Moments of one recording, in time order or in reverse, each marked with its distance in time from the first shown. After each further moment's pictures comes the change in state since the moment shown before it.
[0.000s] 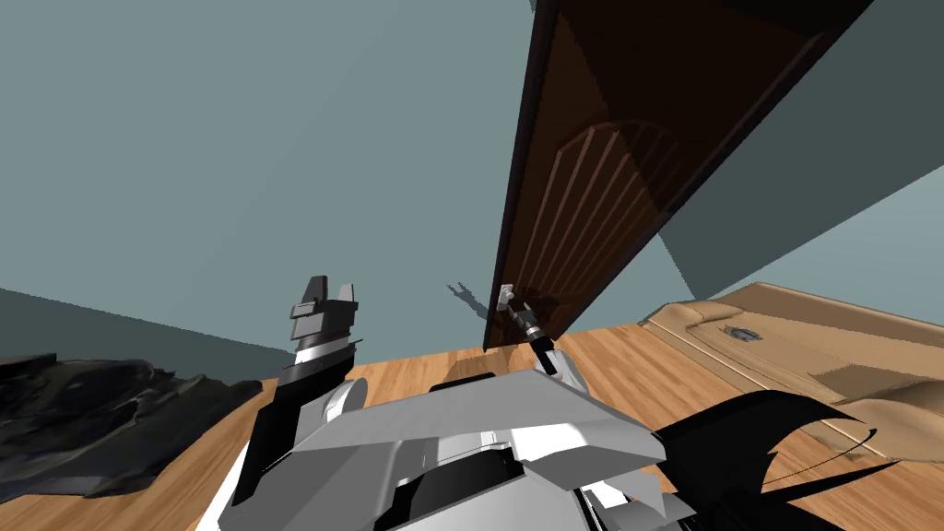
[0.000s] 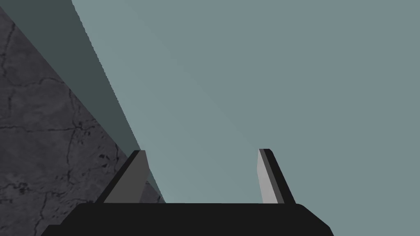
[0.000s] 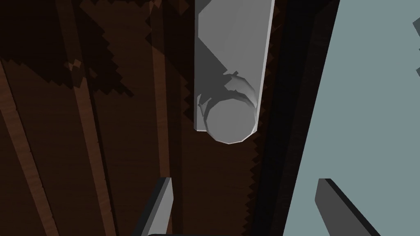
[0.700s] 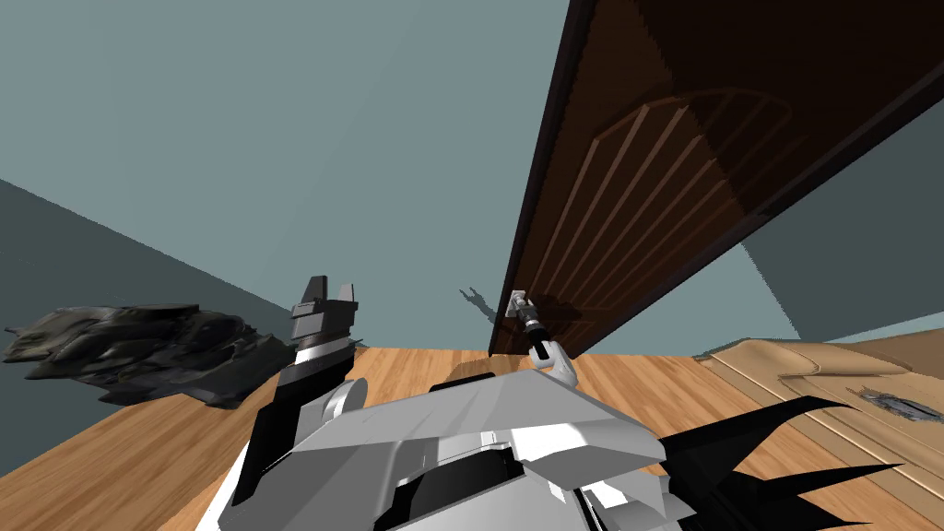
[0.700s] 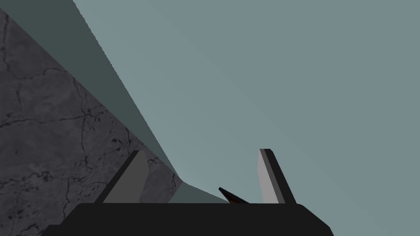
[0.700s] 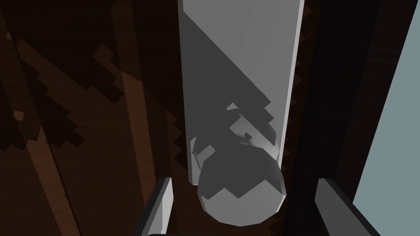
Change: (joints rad) arm -0.143 0.032 -0.098 0.112 -0.065 0.098 0.075
